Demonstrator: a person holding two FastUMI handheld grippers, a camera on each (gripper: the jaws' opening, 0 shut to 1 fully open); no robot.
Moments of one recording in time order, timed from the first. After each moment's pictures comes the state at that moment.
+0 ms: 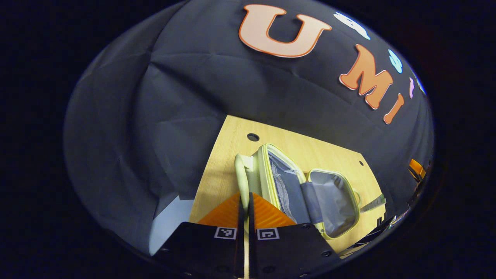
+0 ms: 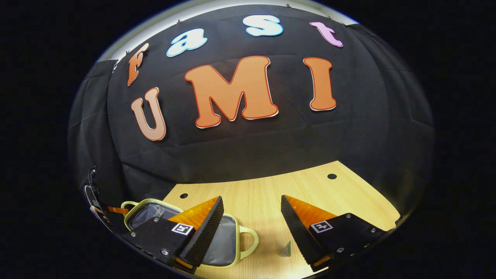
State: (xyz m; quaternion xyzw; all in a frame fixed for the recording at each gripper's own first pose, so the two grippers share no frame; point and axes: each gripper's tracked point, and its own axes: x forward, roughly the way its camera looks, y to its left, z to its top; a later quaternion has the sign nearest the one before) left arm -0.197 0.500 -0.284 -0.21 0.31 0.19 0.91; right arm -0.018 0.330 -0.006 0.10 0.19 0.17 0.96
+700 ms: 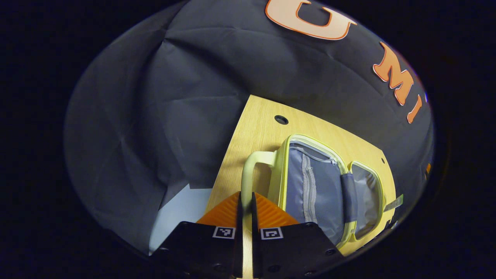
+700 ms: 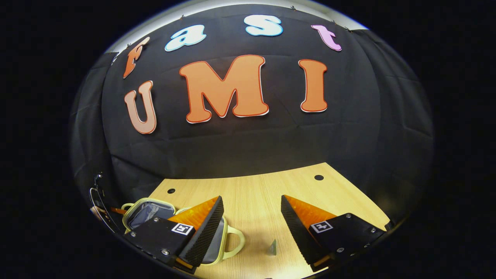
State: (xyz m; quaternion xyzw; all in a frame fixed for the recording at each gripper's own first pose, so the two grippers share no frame) left arm -0.197 0.541 -0.368 -0.22 0.36 0.24 0.87; right arm -0.020 0.304 -0.016 0.07 0.19 0.13 0.97
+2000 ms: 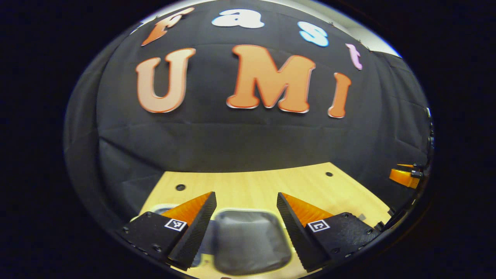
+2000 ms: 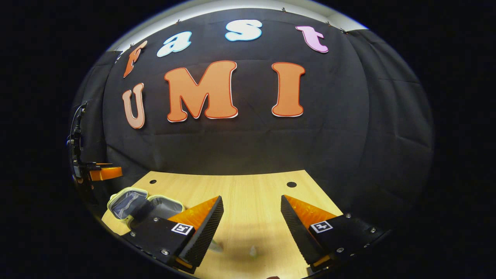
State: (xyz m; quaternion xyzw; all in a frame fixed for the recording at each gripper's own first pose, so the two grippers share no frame) left arm -0.009 0.163 -0.138 -0.04 0.16 0.10 0.98; right arm 0.000 0.140 -0.043 0.03 0.17 0.14 0.97
